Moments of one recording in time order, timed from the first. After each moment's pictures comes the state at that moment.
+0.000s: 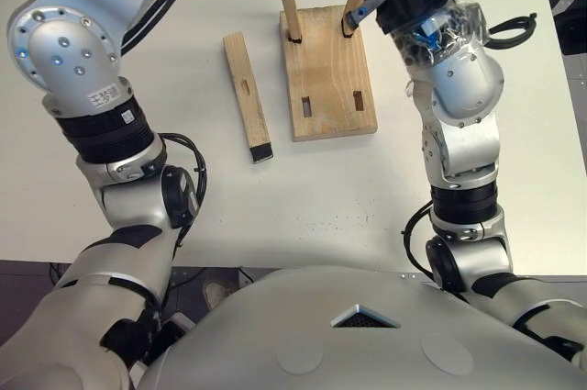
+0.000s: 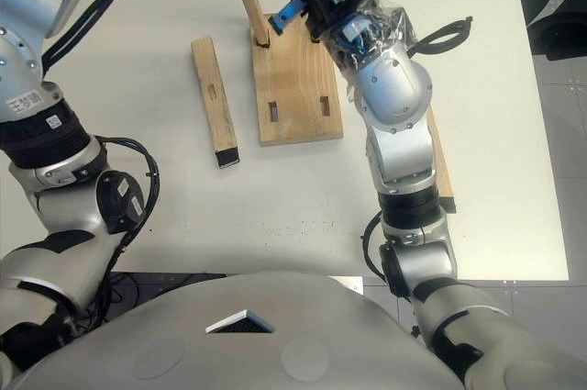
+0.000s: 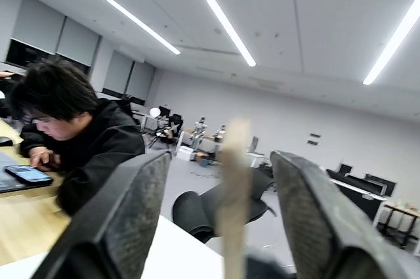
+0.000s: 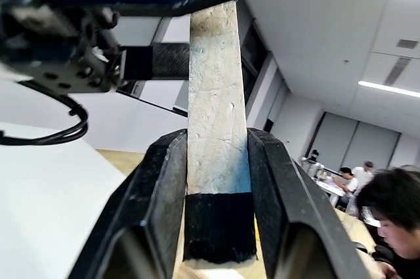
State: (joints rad) left arm -0.70 0.26 0.27 -0.19 -1.05 0.83 -0.43; right arm -0.34 -0.15 0.21 -0.25 0.00 -0.05 0.35
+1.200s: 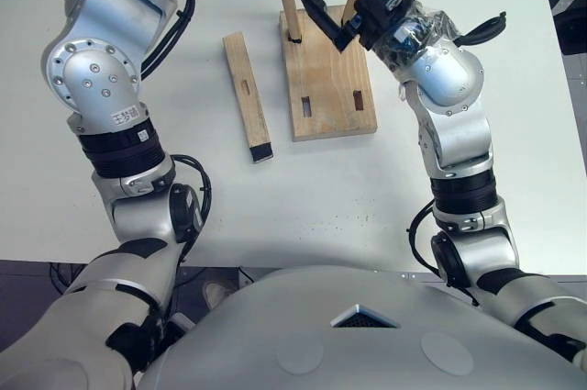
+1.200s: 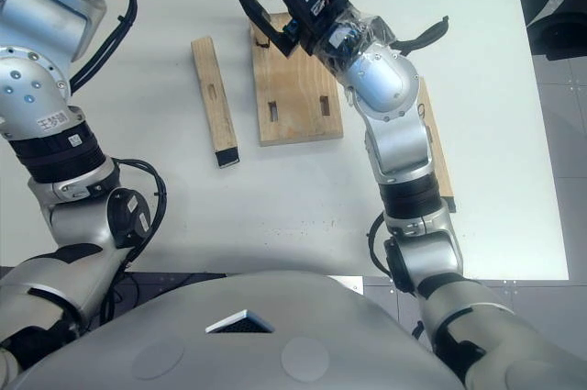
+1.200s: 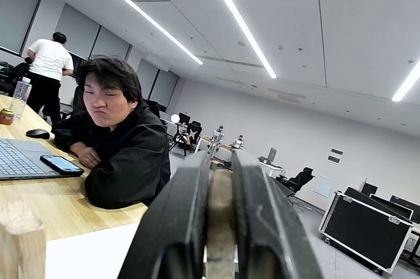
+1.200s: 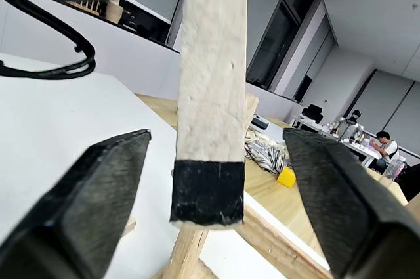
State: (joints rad) left arm -0.60 0.24 0.24 -0.17 -0.98 0.70 -0.41; right arm -0.38 -0.17 0.23 -0.12 -0.02 0.06 0.43
